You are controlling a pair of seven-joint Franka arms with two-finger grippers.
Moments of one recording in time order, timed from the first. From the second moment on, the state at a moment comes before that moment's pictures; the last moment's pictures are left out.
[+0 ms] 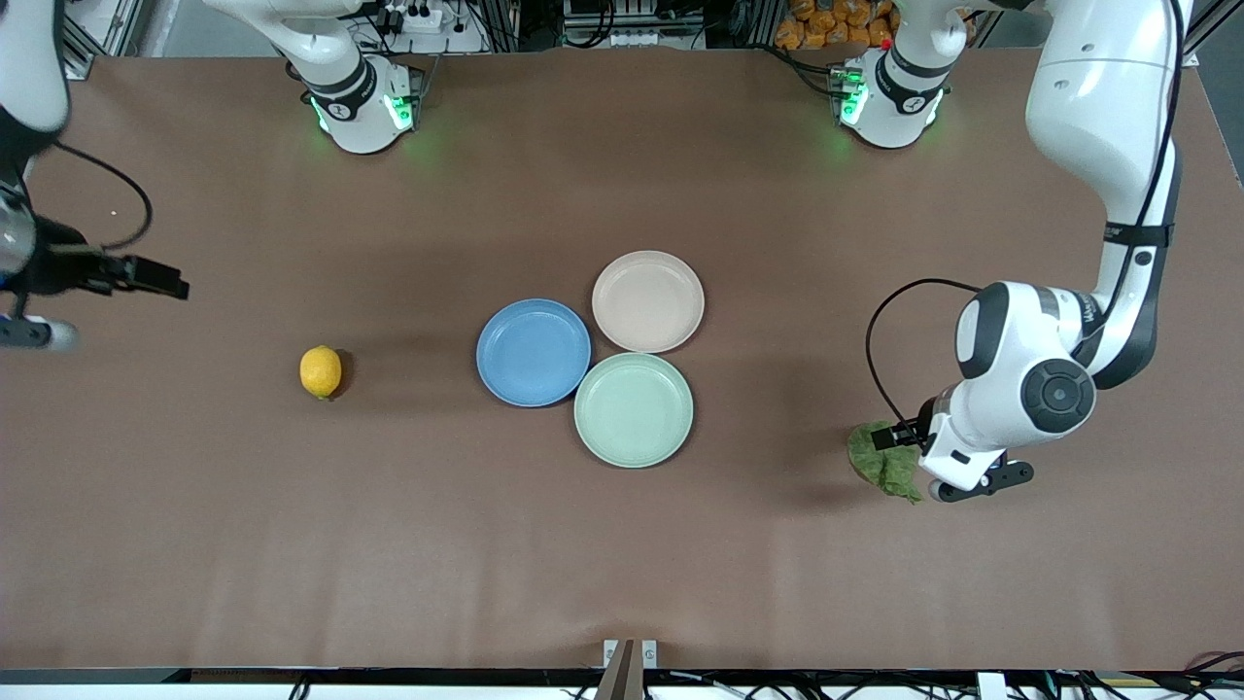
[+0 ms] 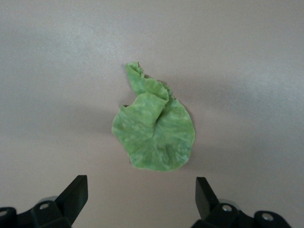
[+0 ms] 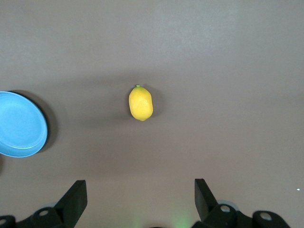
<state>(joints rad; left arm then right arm) -0.09 0.64 -0.10 -1.55 0.08 2.09 -0.44 -0.03 0.17 -0.04 -1.57 0.02 1.53 0.01</state>
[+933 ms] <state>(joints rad) -0.09 0.75 -0.10 -1.54 0.09 2.29 -0.45 -0.03 0.25 -0.04 -1.71 0.02 1.76 -0.02</state>
